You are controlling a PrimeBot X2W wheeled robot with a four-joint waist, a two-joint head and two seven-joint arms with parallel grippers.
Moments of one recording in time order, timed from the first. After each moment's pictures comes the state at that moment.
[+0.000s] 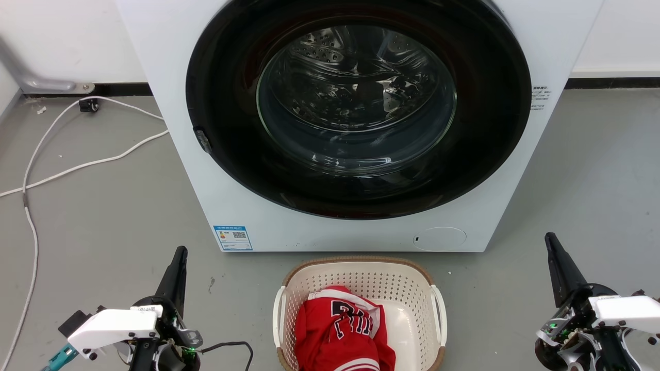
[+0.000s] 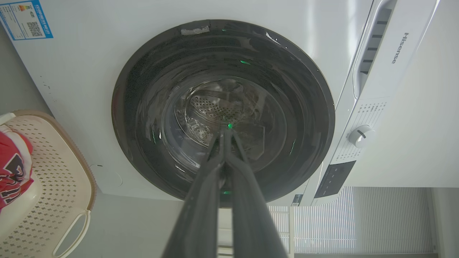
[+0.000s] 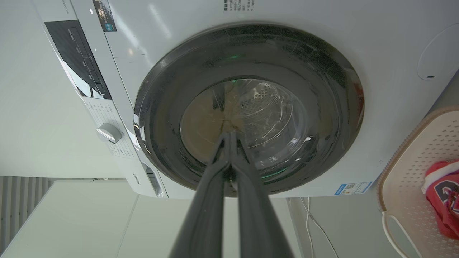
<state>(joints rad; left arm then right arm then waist) -0.10 0.06 0.11 0.25 -1.61 -0.13 0.11 -0.10 -0.05 -0.11 0.25 1.61 0.13 0.11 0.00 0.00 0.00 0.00</state>
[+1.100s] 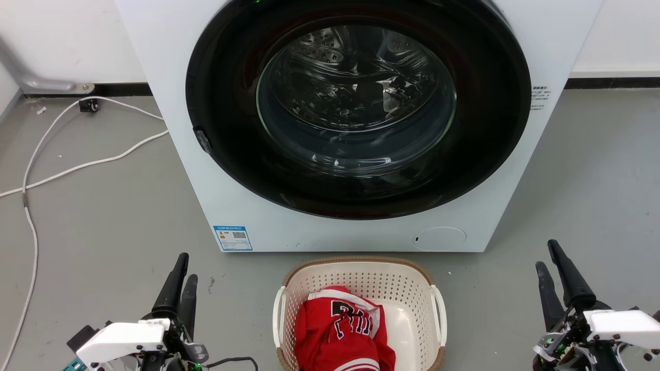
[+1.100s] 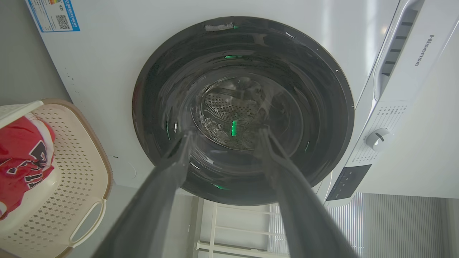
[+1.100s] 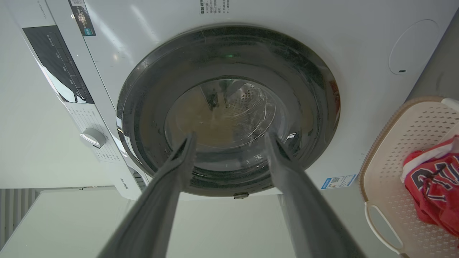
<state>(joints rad) -0.07 0.05 0.10 0.28 -1.61 -0.13 0.11 -0.07 -0.05 -0.11 0.27 1.61 0.13 0.10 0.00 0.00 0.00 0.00</state>
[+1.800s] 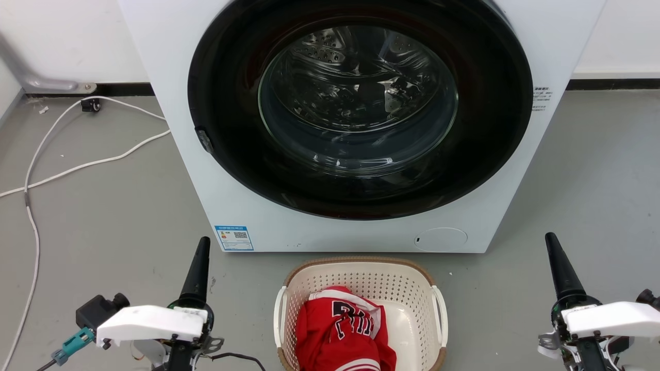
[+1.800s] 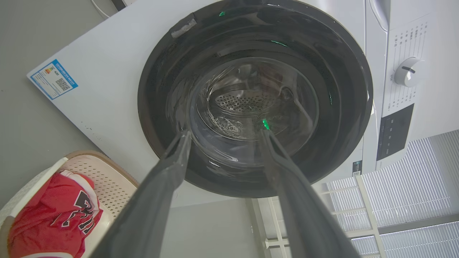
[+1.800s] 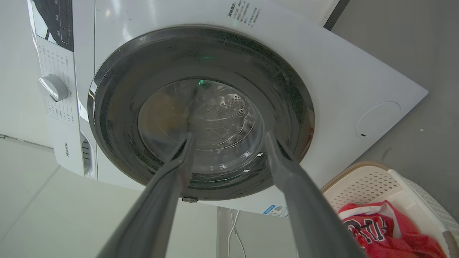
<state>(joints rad) -0.08 0.05 0.02 0.21 -1.27 -0.13 0.01 -0.06 -0.05 -0.09 0.21 1.23 0.13 0.01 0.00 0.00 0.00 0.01</state>
